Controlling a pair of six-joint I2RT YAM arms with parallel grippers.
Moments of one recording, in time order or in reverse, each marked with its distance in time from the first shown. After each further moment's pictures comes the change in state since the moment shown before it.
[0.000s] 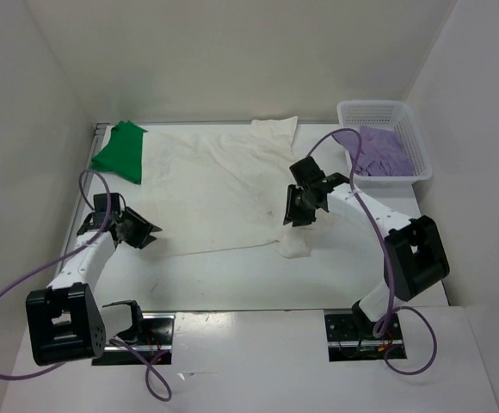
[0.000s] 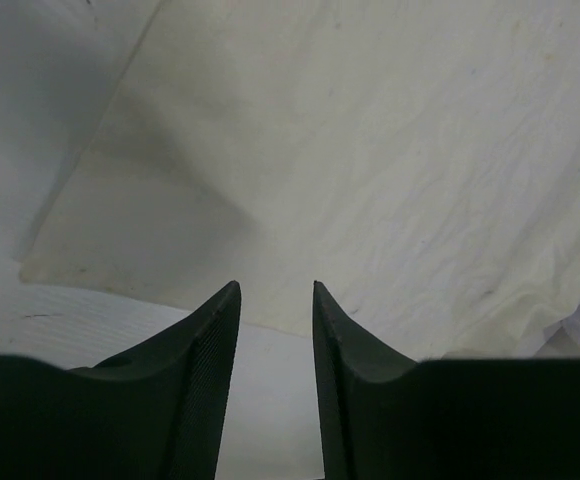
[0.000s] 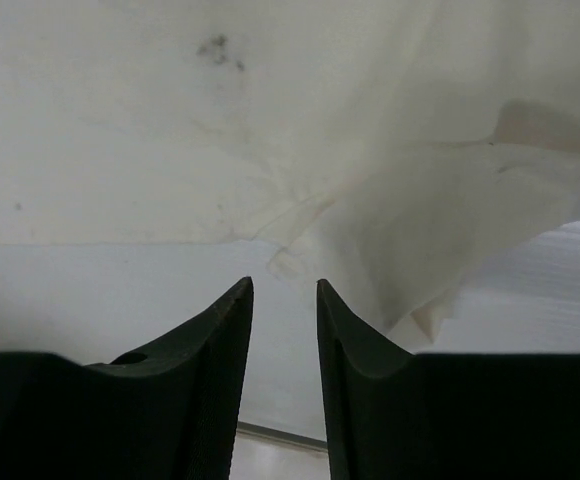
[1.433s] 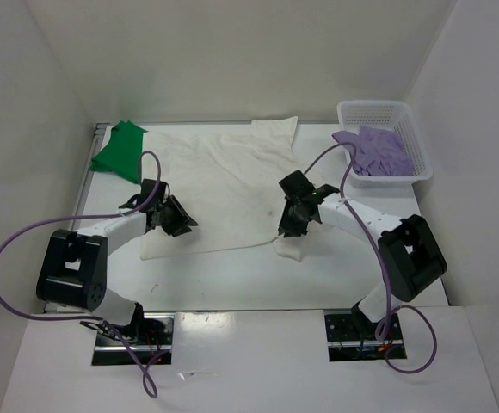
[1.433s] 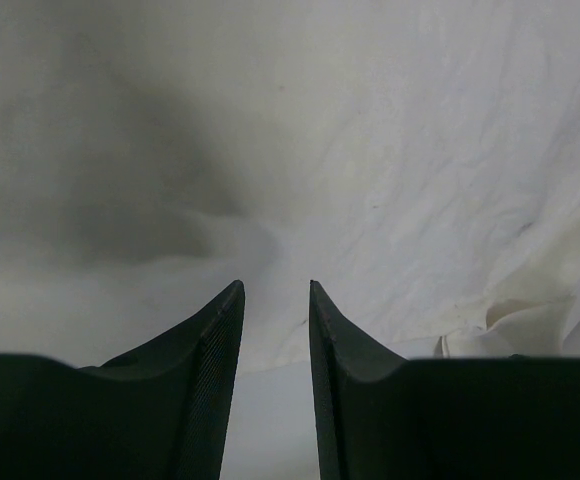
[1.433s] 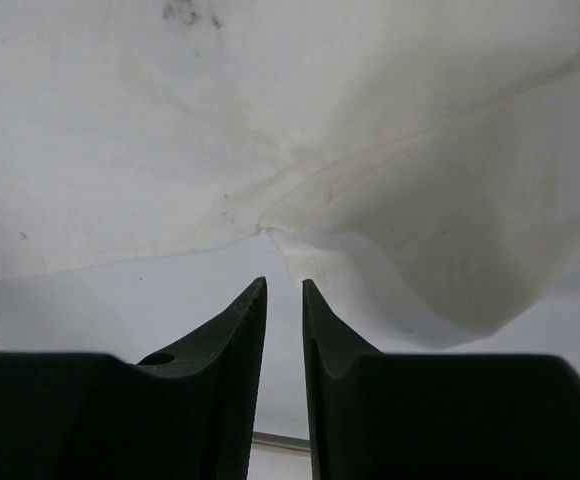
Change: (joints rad) left arm -0.340 0.345 0.122 0.234 -0.009 0.008; right arm 0.090 0.007 -0.103 0.068 0.074 0.257
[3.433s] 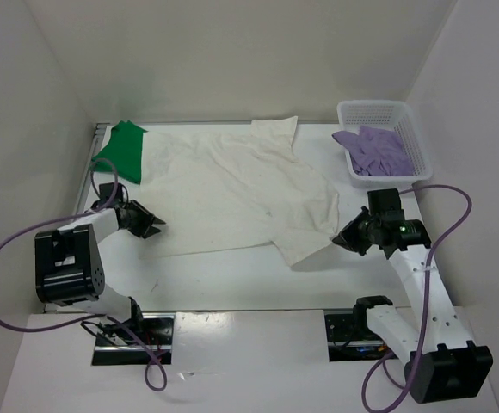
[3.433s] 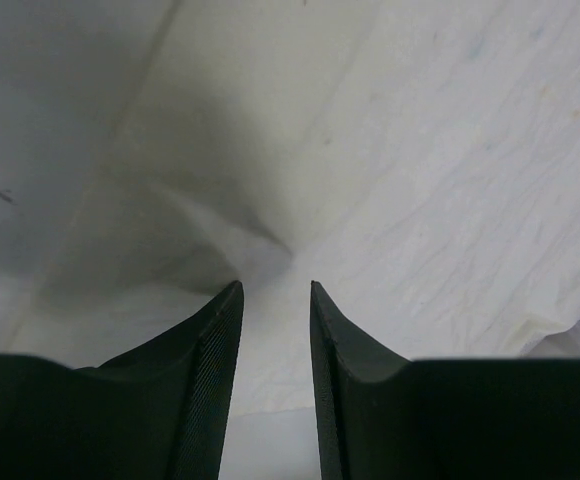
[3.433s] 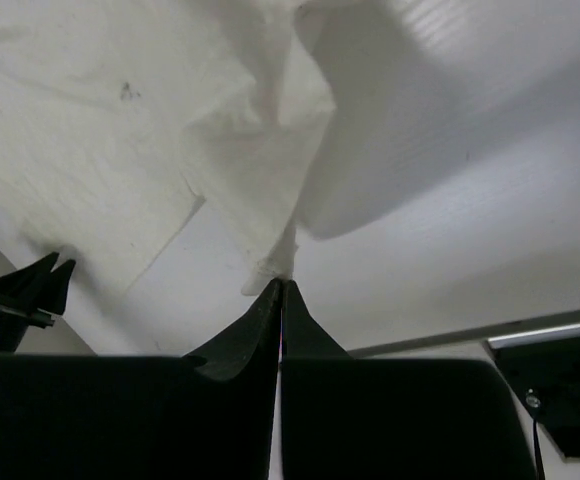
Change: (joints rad) left arm 0.356 0.053 -0.023 -0.016 0.113 0.043; right arm -0.495 -0.669 -0.182 -0.337 -0.161 0.047
